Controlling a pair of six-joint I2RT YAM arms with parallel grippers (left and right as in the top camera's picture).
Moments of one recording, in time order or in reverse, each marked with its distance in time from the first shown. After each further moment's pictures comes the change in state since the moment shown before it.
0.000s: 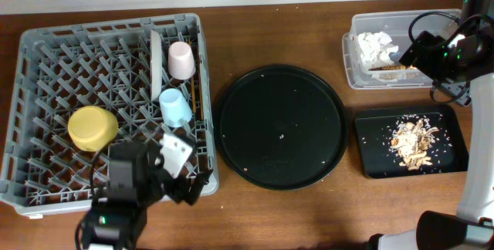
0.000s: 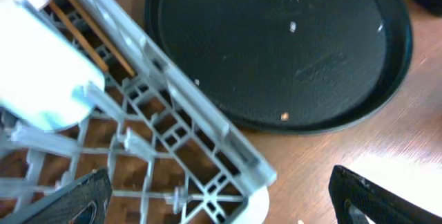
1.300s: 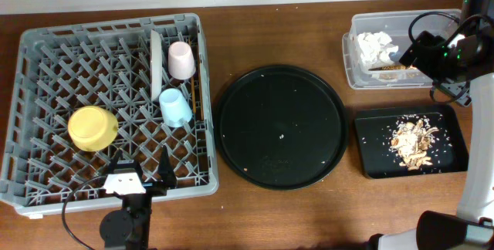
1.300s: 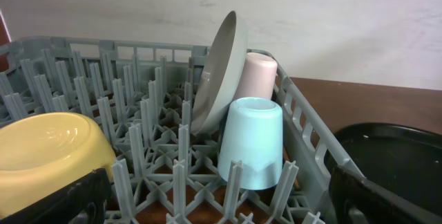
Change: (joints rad) left arm 0.183 -0.730 -0.552 0.542 -0.372 -0.425; right arm 0.000 0.000 0.000 0.001 0.001 0.000
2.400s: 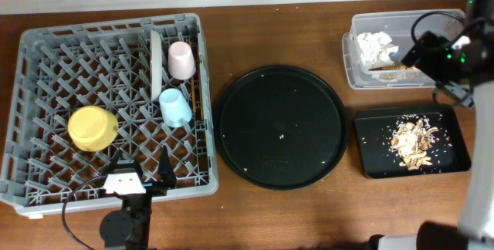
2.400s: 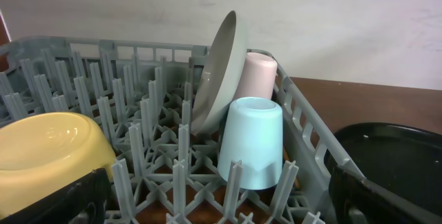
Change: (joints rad) left arm 0.000 0.000 0.000 0.000 0.000 0.000; right arm 0.000 -0.075 0.000 0.000 0.000 0.000
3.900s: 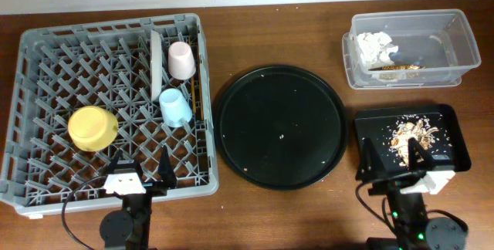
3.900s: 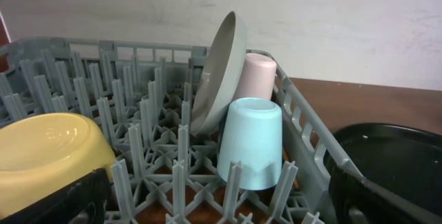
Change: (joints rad) left arm 0.000 -0.003 0.000 -0.001 0.000 0.000; right arm 0.134 -1.534 -1.563 1.114 -0.212 -0.209
